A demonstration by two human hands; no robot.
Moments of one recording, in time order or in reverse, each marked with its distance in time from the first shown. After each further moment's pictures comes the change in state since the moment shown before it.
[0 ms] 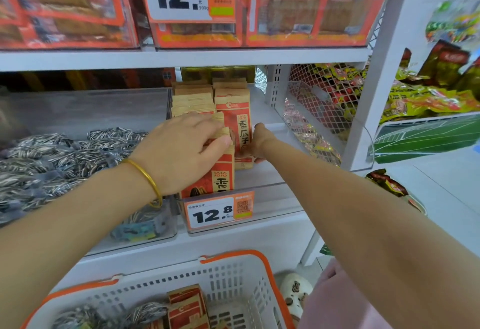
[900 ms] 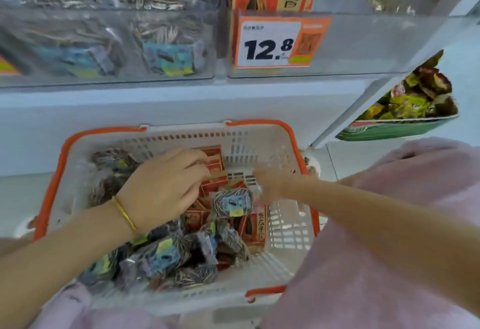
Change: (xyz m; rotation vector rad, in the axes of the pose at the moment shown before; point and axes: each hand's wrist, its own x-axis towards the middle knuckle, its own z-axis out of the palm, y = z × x) left_hand -0.228 -0.031 0.138 -0.134 -0.304 0.145; right_hand -0.167 0.175 0.181 -0.855 -0.790 -0.143
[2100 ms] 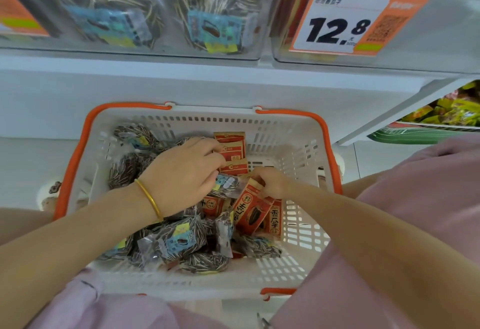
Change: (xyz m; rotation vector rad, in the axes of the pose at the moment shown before) left_hand -0.008 -0.021 0.023 -0.097 -0.024 -0.120; right_hand 0.078 -0.002 0.047 0.286 0.034 -0.047
